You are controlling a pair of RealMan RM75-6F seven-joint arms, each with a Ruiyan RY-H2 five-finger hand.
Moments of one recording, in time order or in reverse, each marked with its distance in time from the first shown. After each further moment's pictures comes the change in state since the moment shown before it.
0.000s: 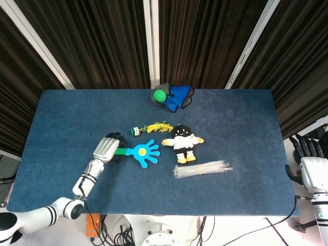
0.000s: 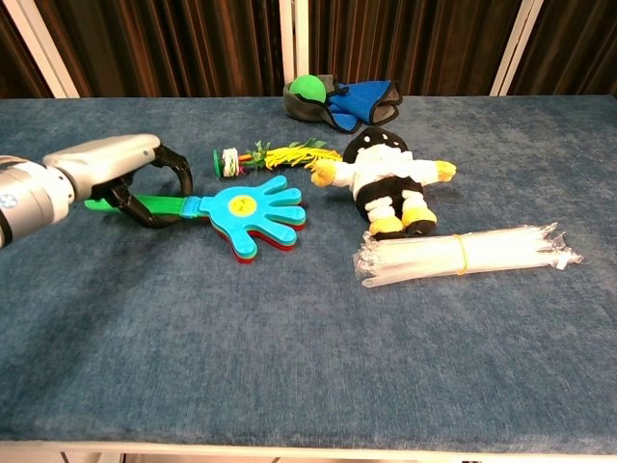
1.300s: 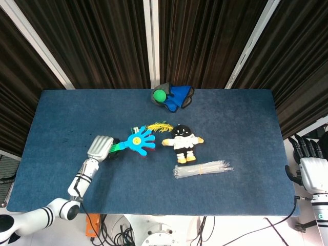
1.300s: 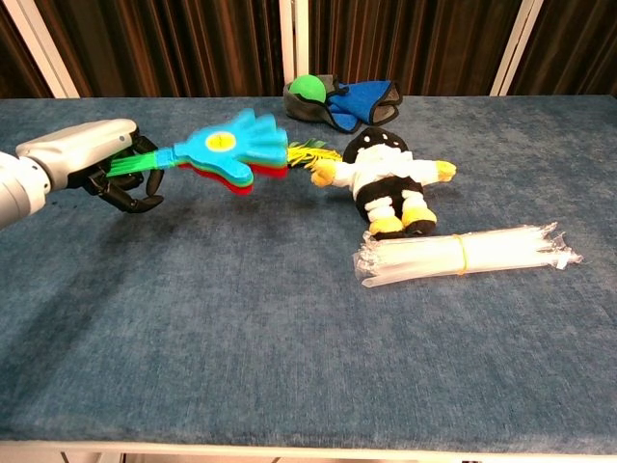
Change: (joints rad) left arm 0.020 0.004 0.012 0.031 0.041 0.049 -0.050; right arm -0.003 0.000 -0.003 -0.001 -0.011 0.007 0.003
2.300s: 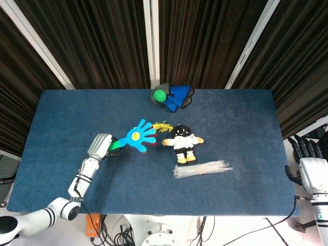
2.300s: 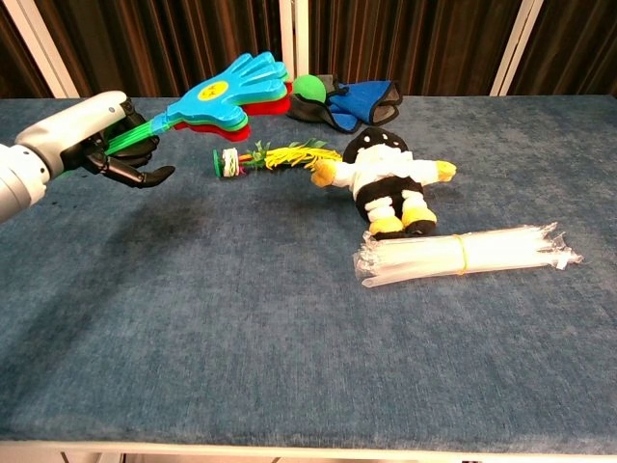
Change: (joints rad) left arm 0.014 -0.033 -0.009 0.065 0.118 0.100 -0.338; right arm 0.001 0.002 -0.001 -0.006 0.003 -0.006 -0.011
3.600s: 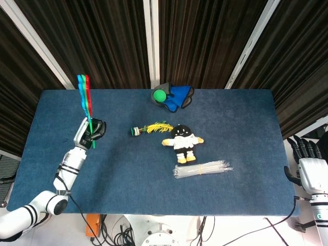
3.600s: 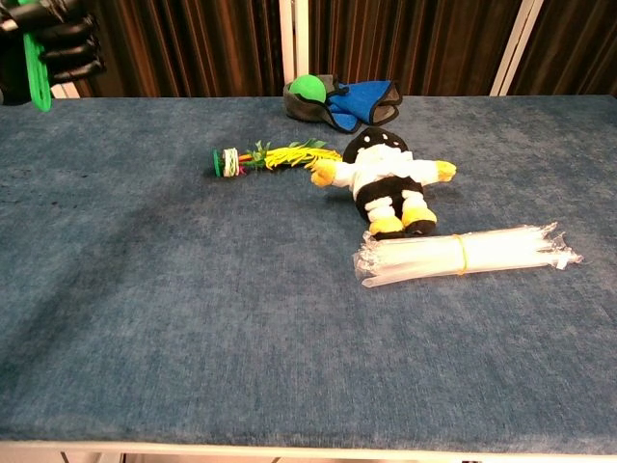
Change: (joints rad) left arm 0.046 0.178 -0.151 -0.162 0.069 -0.023 -0.920; right arm 0.000 -0.004 -0.002 -0.004 0.005 -0.003 -0.014
